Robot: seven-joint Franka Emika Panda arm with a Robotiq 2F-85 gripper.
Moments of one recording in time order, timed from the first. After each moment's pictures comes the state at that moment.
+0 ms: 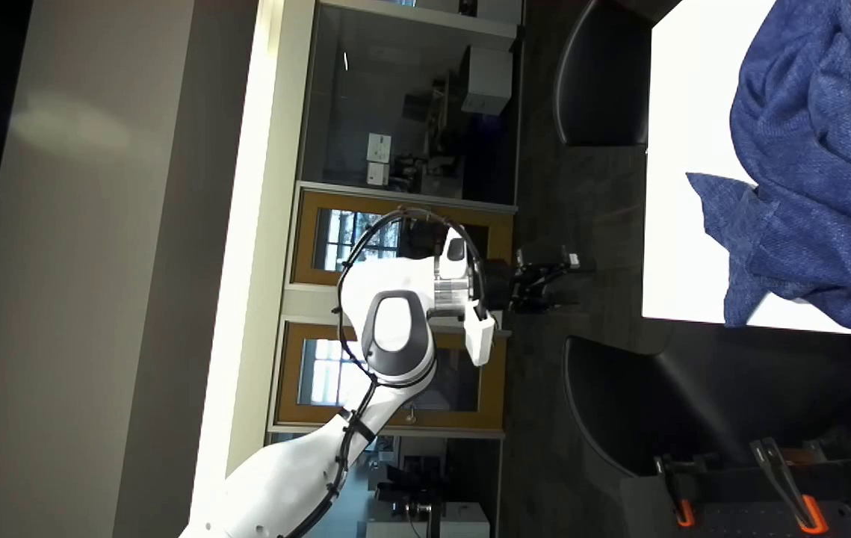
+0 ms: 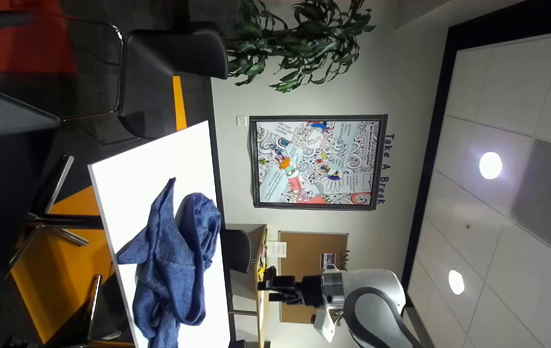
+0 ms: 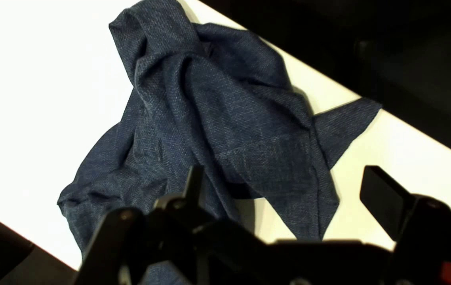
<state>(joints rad) -0.16 -0.31 -0.13 -2.50 -0.37 2.24 -0.09</state>
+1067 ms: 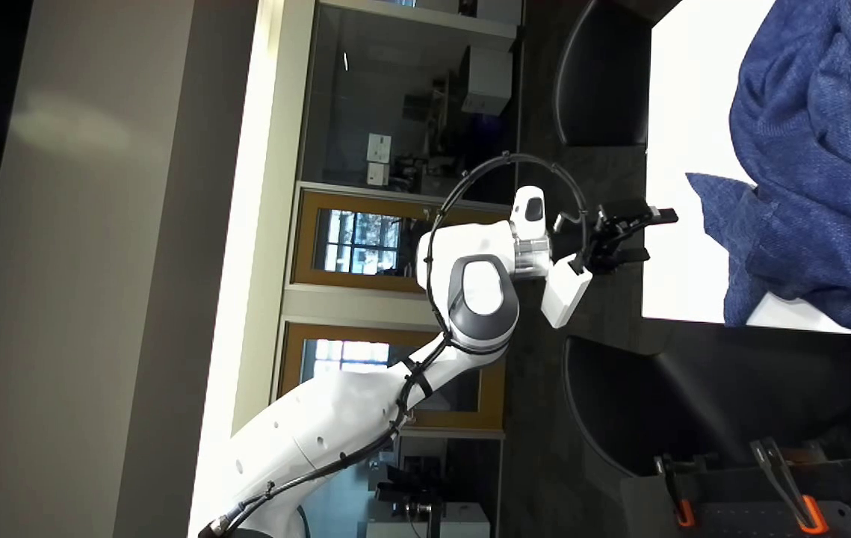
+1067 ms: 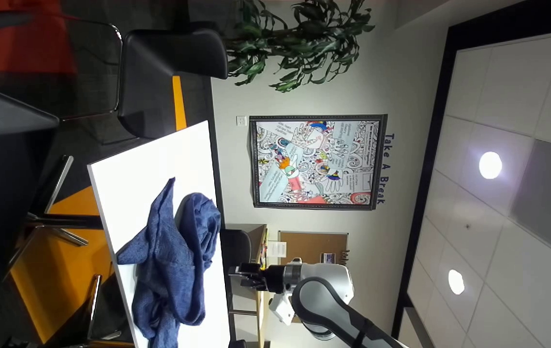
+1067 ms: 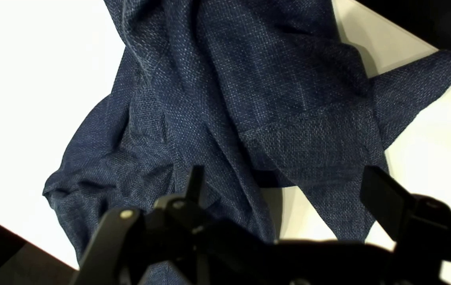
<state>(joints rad) -0.22 0.02 -0.19 -2.45 -0.41 2.62 -0.09</state>
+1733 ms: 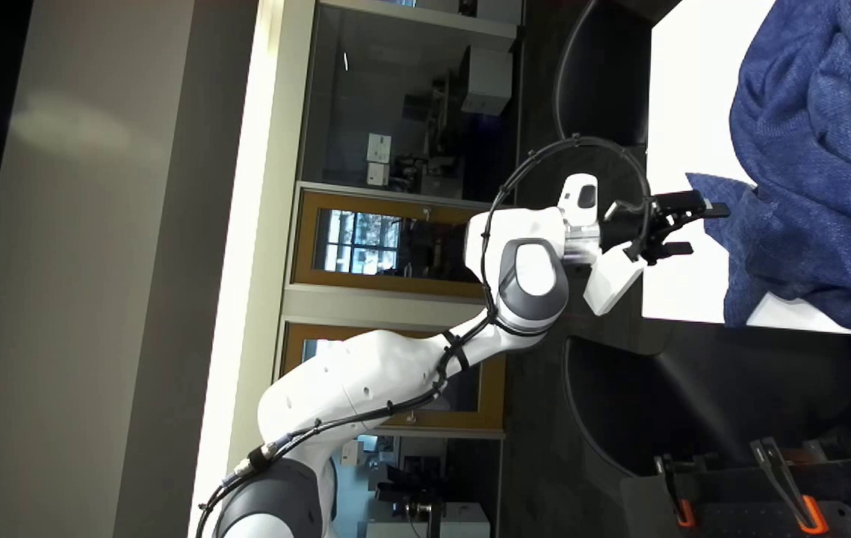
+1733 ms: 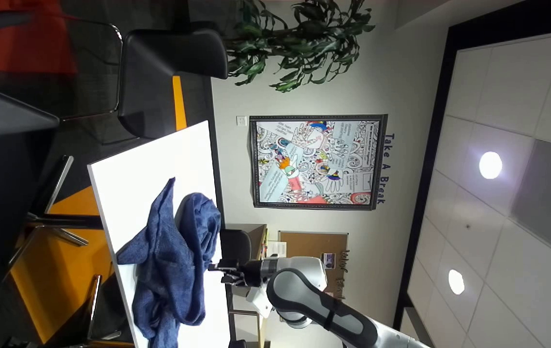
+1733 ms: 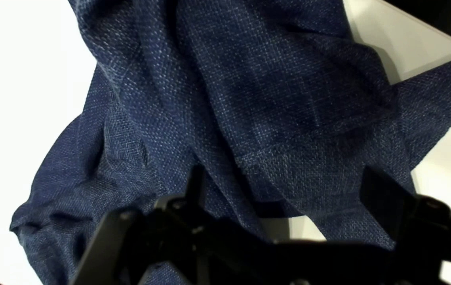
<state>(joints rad) -0.22 0.24 -0.21 -2.37 -0.38 2.71 -0.07</state>
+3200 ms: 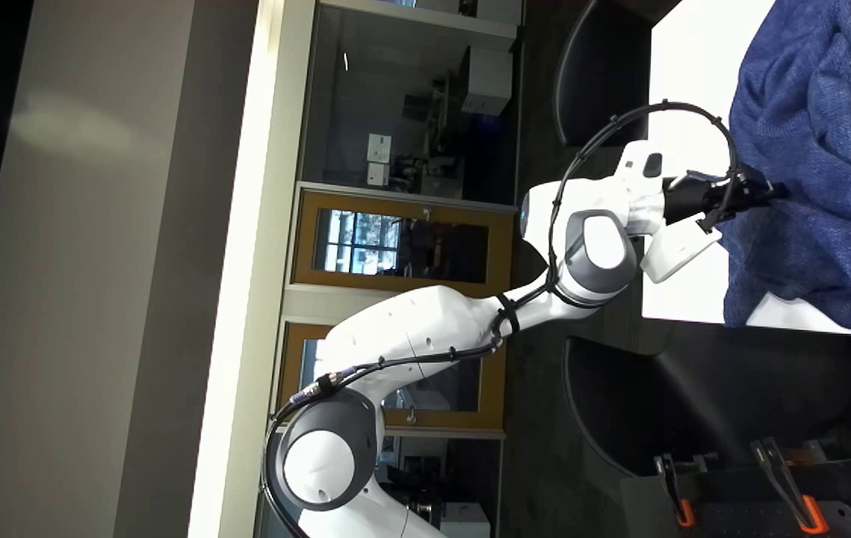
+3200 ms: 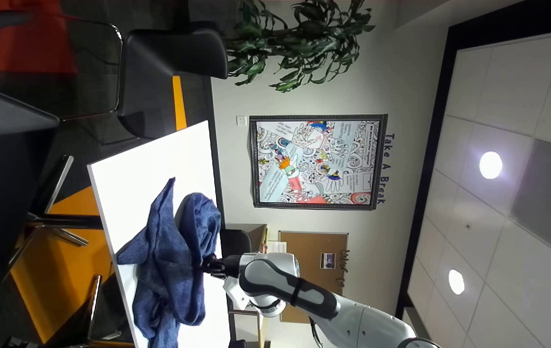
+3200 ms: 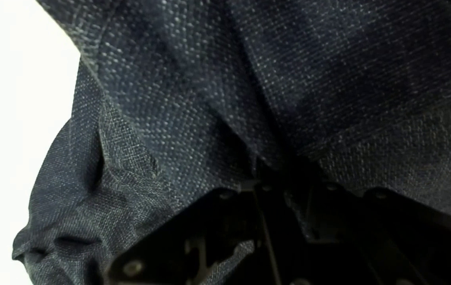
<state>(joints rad) -0.21 0.53 -0.27 -2.19 -0.28 2.86 -0.05</state>
